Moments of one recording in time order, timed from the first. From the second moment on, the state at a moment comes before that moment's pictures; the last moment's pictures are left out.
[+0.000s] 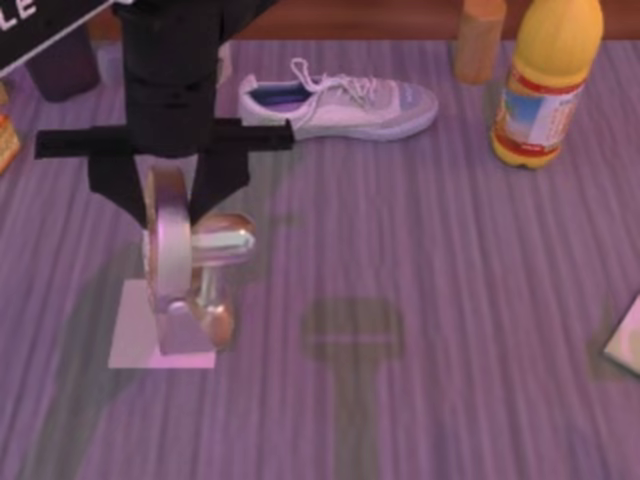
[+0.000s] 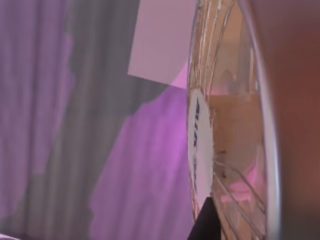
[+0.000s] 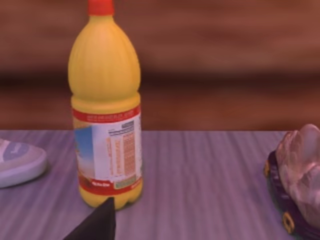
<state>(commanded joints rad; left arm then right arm) -0.54 1.96 1.87 -1.61 -0.12 -0.73 0.00 0.00 0.00 0.00 0.00 0.00</state>
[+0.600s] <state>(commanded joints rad) -0.44 1.77 1.60 -1.42 -0.06 -1.80 0.00 0.00 0.00 0.00 0.00 0.00</state>
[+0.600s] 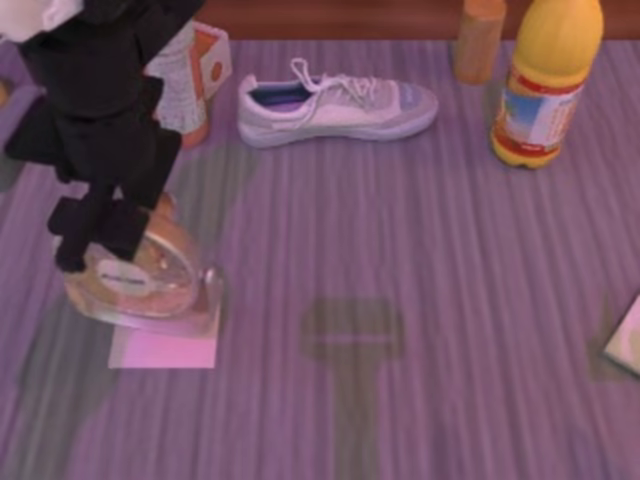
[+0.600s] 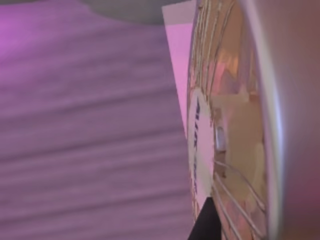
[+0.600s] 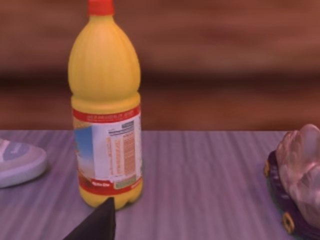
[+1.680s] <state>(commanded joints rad) -0.41 1.74 1.41 -1.23 -0.03 -1.97 0.00 0.00 0.00 0.00 0.00 0.00</state>
